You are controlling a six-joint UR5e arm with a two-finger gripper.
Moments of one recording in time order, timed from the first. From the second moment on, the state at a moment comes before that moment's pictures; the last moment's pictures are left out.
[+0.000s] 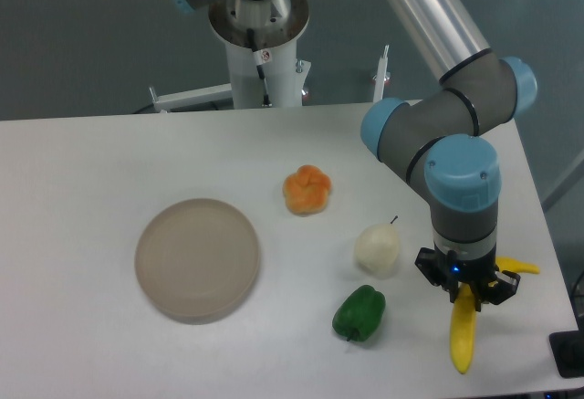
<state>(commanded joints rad) 2.35 -2.22 -1.22 -0.96 1.69 1.03</state>
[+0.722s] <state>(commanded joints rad) 2.33 -2.09 -1.32 -0.98 1.68 1.01</state>
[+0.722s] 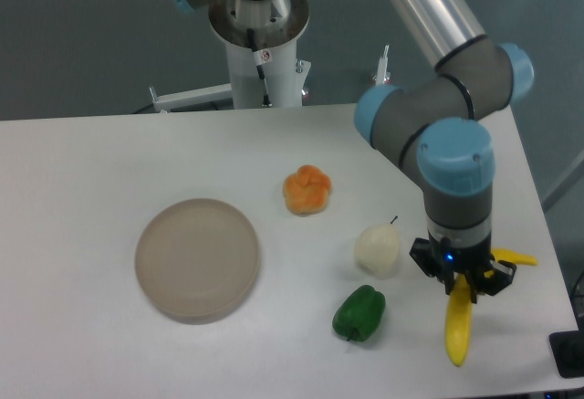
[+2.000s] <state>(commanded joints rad) 1.94 -1.91 -1.68 -1.03 1.56 0.19</state>
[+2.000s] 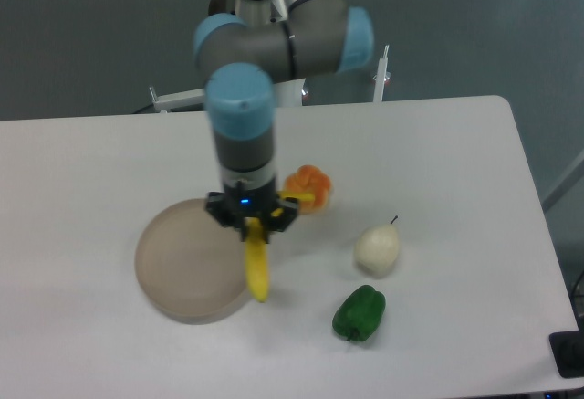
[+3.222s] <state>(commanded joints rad) 1.82 -2.03 -1.74 -0.89 1.65 0.15</state>
